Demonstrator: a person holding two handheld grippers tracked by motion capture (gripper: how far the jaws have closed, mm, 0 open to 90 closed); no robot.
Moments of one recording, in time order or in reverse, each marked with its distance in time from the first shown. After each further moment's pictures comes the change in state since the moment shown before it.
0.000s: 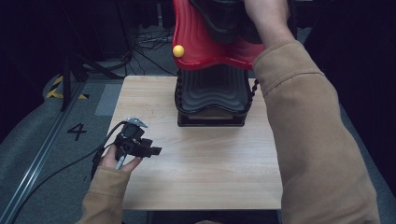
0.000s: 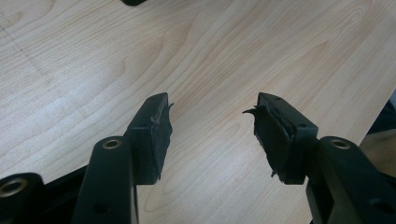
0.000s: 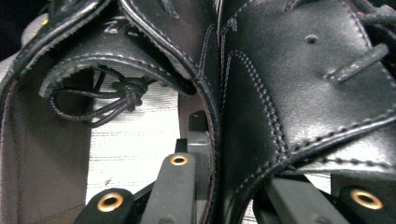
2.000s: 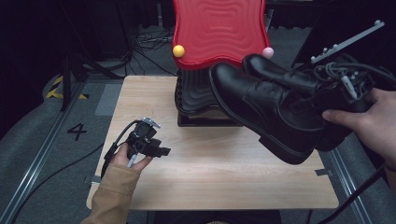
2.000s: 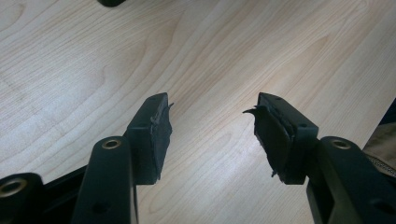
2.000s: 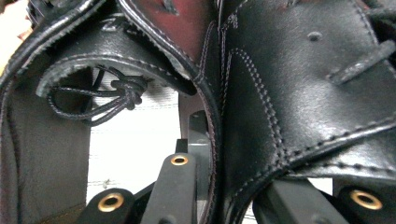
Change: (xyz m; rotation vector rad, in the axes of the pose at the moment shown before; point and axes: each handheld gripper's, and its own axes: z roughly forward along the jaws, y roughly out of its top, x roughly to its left) left arm -0.017 0.017 0.020 0.060 0.011 0.041; right arm -0.066 -0.248 -0.092 0.150 0.353 -0.284
